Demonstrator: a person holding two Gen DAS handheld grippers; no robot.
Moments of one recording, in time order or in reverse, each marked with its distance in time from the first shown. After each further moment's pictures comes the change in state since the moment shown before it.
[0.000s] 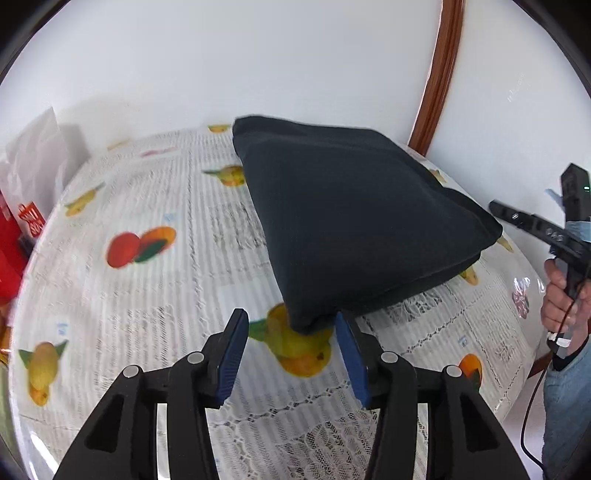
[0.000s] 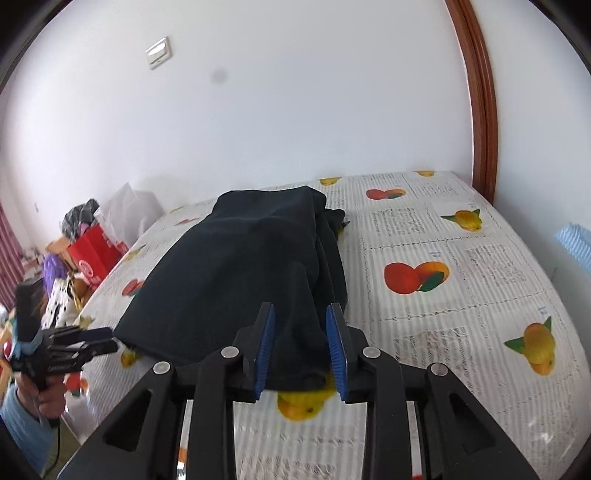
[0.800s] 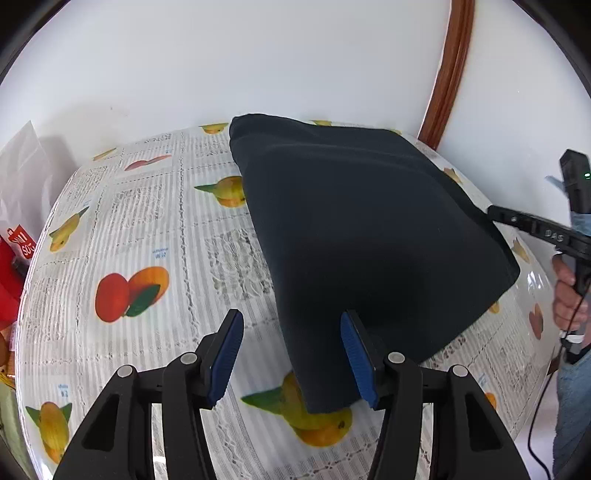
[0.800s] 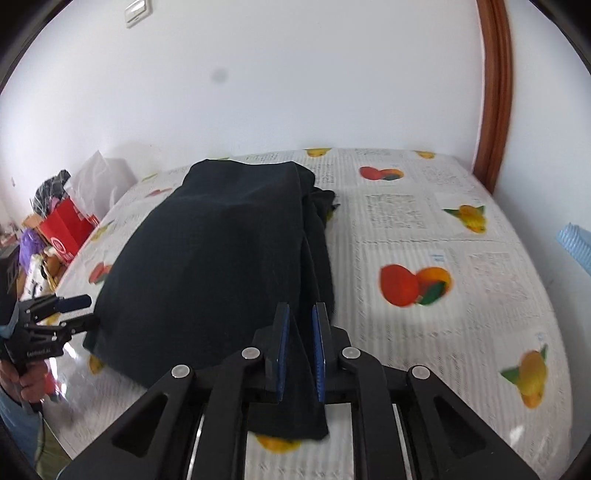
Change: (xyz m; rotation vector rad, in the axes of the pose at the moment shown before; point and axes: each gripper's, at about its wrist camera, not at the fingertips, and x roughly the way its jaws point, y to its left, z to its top) left arm 0.051 0.013 0.052 0.010 0.075 -0.006; right arm 0.051 0.005 0.036 -0.052 0.167 -0.073
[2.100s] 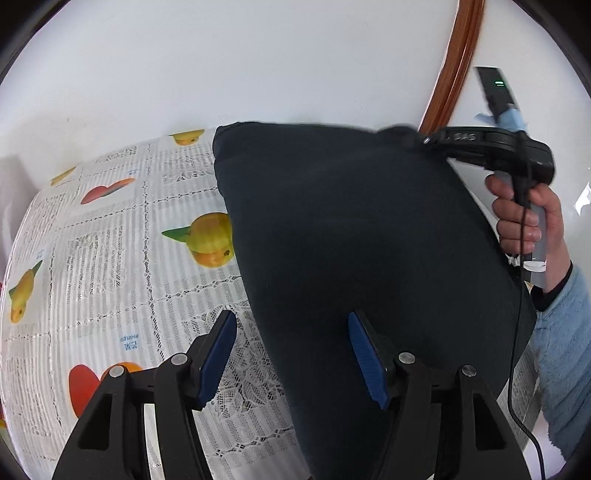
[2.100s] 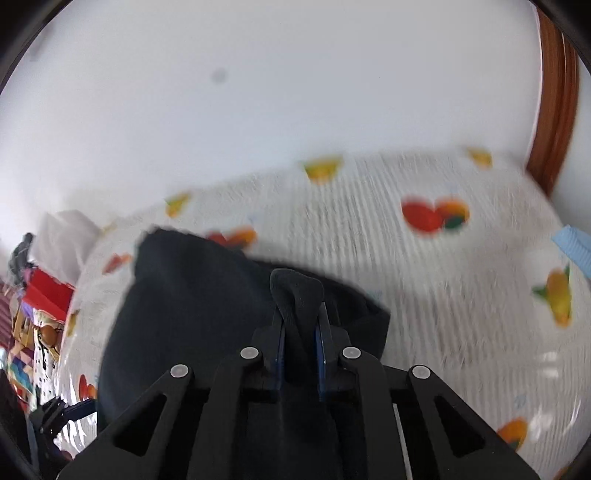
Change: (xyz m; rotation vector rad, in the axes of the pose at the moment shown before) left arm 0.059 0.001 0.067 0.037 0.036 -0.082; right arm 0.132 -0.004 0.145 0.104 0.036 0.028
